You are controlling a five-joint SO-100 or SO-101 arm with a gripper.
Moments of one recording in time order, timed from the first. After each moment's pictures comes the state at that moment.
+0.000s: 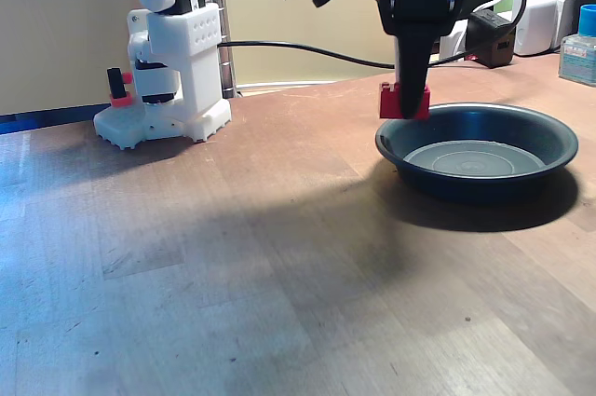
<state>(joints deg) -56.2 76.7 76.3 95.0 67.8</state>
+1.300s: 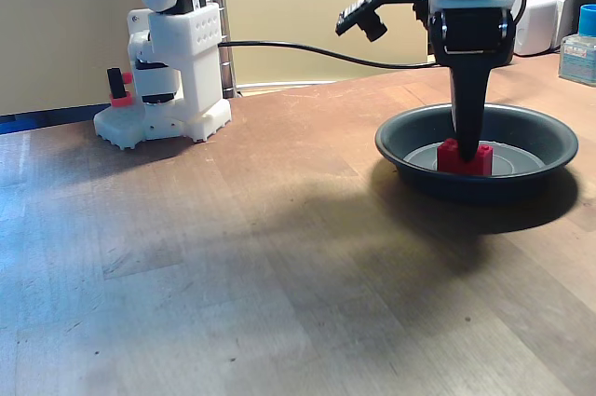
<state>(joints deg) -57.5 62.7 63.6 89.7 73.4</state>
